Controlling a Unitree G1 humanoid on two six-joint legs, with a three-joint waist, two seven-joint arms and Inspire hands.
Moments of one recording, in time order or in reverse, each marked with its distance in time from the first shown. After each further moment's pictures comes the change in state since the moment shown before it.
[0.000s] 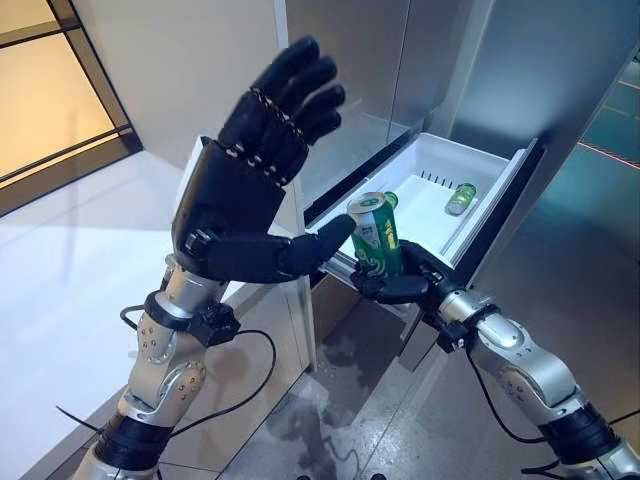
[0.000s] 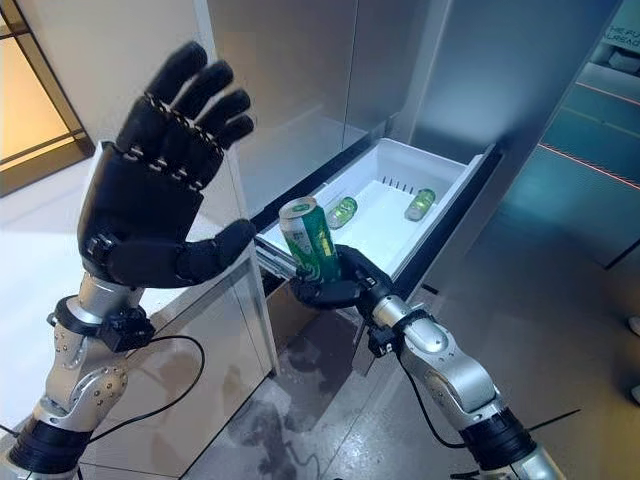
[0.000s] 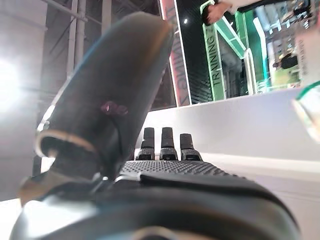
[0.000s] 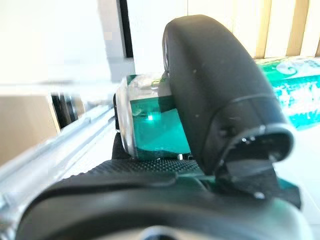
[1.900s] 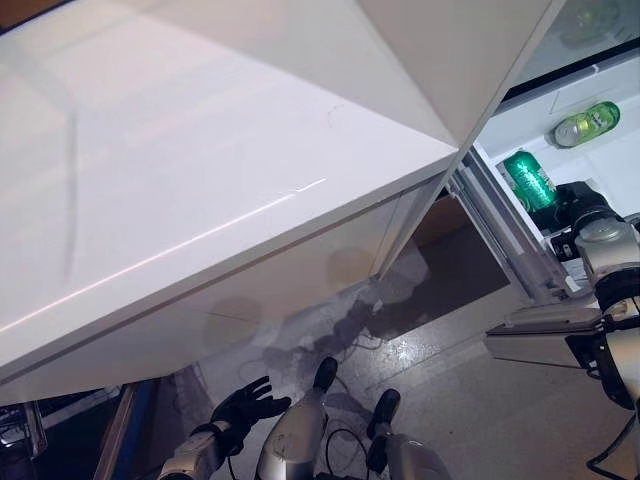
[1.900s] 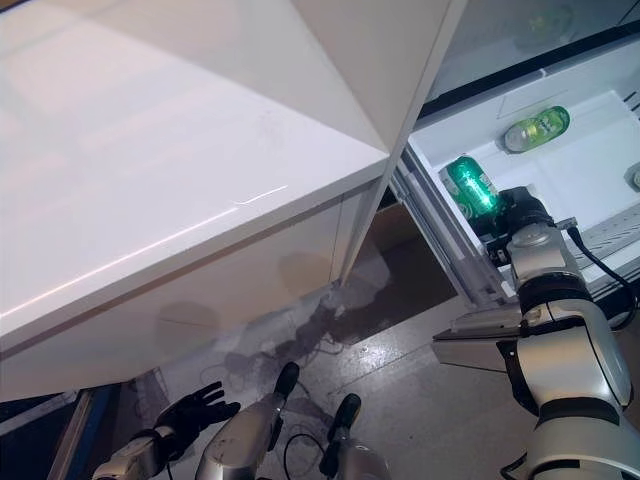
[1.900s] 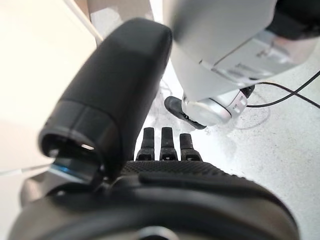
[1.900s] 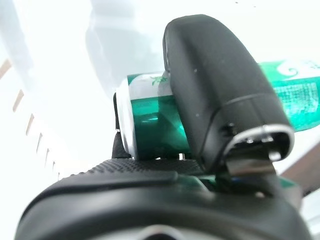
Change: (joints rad) left arm 0.139 -0.226 -0.045 1.314 0.181 0.468 0.078; right arm -0.780 -0.193 0.065 1.298 -0.526 0.005 0.034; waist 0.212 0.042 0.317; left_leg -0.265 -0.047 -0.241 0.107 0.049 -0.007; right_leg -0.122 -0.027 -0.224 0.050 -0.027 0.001
